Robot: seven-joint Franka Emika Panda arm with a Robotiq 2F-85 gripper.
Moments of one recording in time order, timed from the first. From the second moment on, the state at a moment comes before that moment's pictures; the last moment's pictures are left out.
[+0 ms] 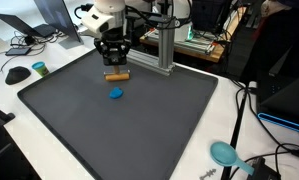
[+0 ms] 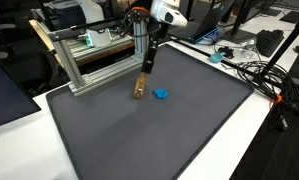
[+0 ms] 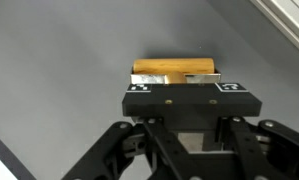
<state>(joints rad) 0.01 0.28 0.00 -2.07 -0.41 2.26 -0.46</state>
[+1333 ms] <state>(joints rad) -0.04 0.18 -0.02 -1.93 0.01 2.09 0.19</state>
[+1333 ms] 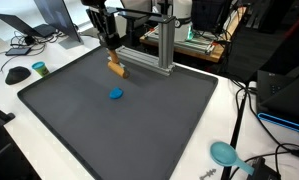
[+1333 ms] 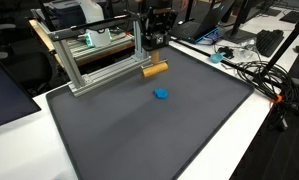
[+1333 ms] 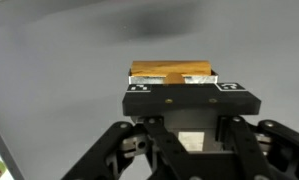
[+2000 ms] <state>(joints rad) -0.02 0.19 -0.02 -1.92 0.01 2.09 0.43</state>
